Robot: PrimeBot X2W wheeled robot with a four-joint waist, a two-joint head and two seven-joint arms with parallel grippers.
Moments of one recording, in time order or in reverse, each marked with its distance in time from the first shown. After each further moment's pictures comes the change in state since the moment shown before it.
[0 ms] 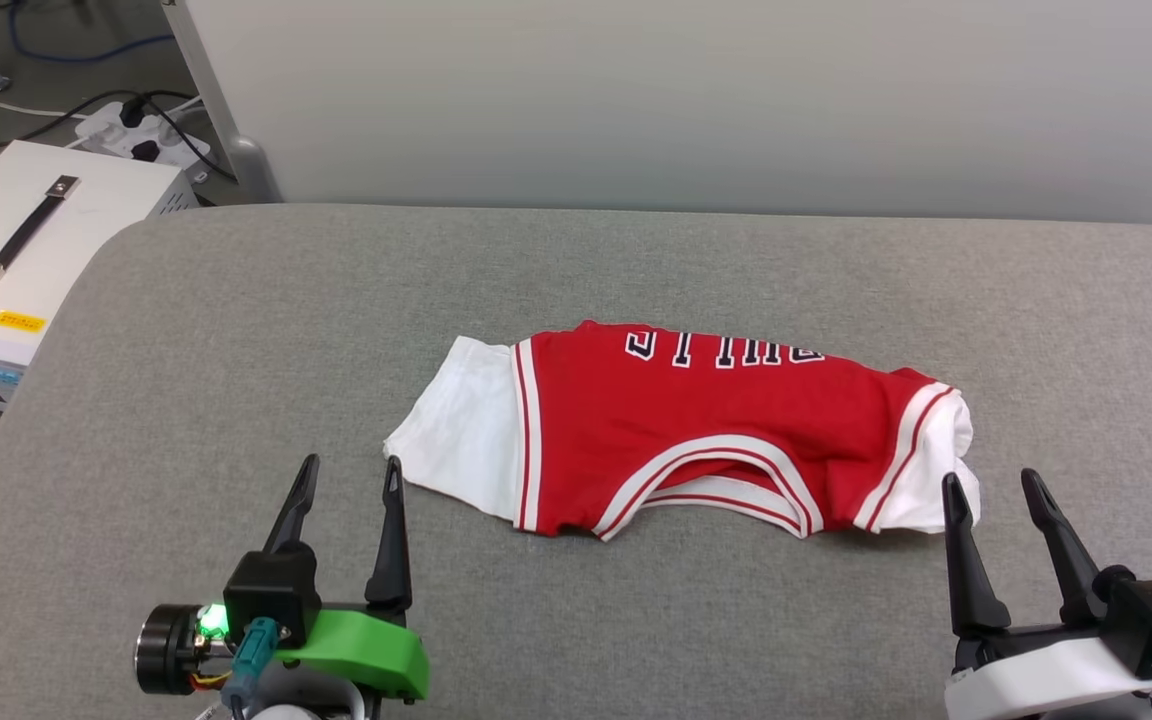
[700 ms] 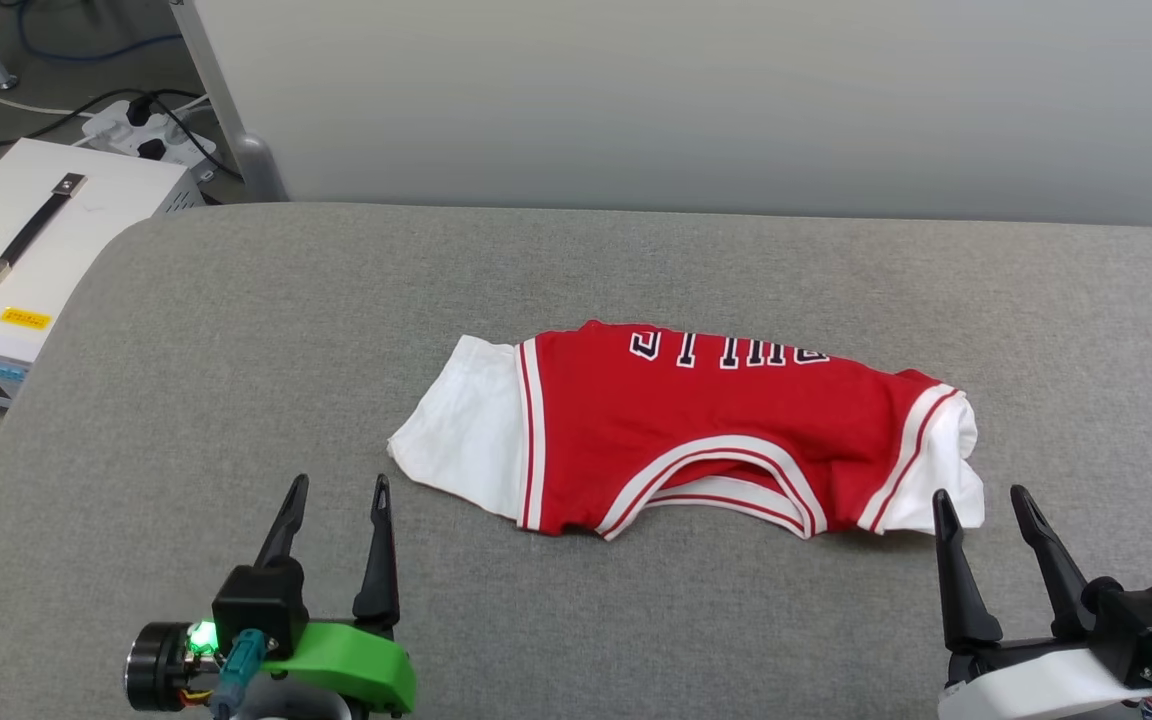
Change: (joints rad) left arm 0.030 -0.070 0.109 0.033 0.077 -0.089 0.000; right arm 0.016 0.000 0.011 0.020 0.000 0.000 0.000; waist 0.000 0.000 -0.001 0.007
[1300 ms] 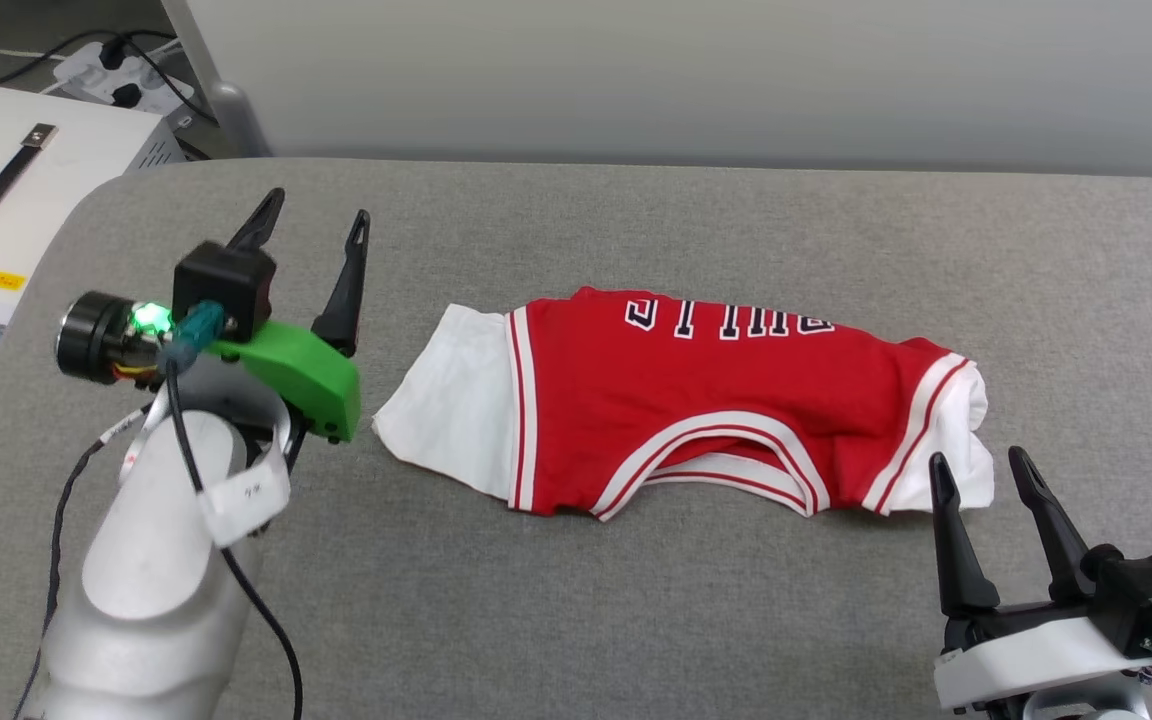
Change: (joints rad) left arm -0.541 0.178 -0.101 0.245 -0.042 -0.137 0.113; right arm -0.048 0.000 0.006 -0.012 -0.010 0.000 0.000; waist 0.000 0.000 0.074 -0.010
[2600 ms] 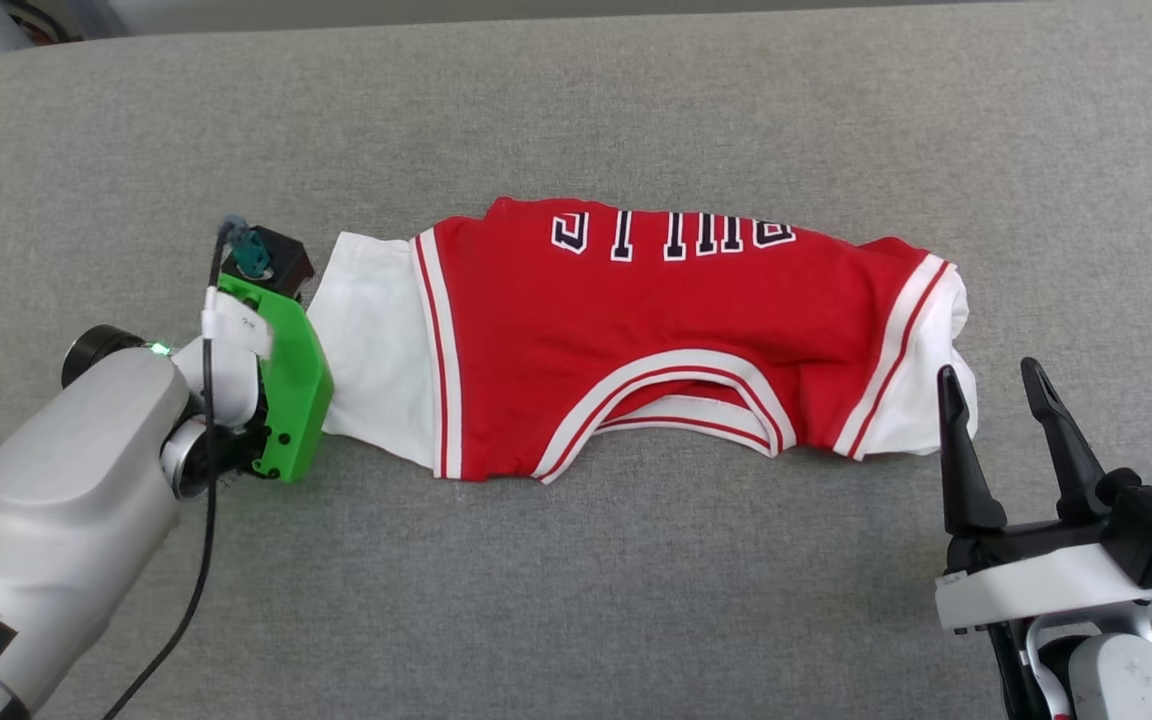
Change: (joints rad) left arm -0.363 0.323 -0.787 0.233 -0.828 -0.003 0.730; right arm -0.121 0.000 0.001 -0.013 -0.002 0.000 0.000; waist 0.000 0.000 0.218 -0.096
